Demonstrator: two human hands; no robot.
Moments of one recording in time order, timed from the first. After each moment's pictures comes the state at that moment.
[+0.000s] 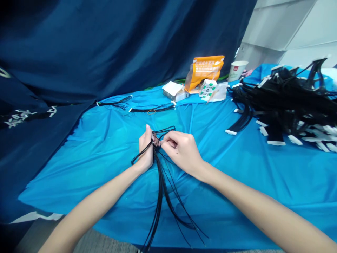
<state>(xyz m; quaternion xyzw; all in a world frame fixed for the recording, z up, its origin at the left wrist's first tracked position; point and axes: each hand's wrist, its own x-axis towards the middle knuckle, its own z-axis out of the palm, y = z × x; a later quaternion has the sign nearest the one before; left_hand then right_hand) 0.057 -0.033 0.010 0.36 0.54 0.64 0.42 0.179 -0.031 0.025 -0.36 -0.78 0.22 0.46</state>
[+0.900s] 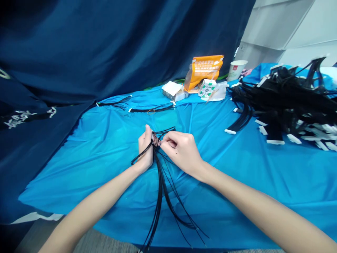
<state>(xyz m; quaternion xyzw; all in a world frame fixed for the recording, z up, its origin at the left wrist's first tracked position) 0.058 -0.033 0.013 0.35 0.55 0.62 0.43 0.180 -0.033 0.028 -0.36 -0.78 0.21 0.47</state>
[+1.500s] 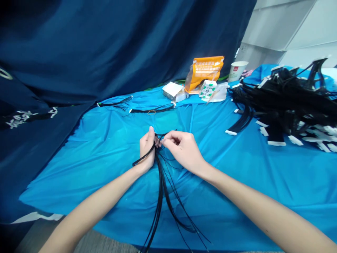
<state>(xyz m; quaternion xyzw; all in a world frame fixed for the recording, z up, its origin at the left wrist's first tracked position) 0.055 -0.035 0.000 0.46 0.53 0.62 0.37 0.181 -0.030 0.029 -0.37 -0.71 0.38 0.46</state>
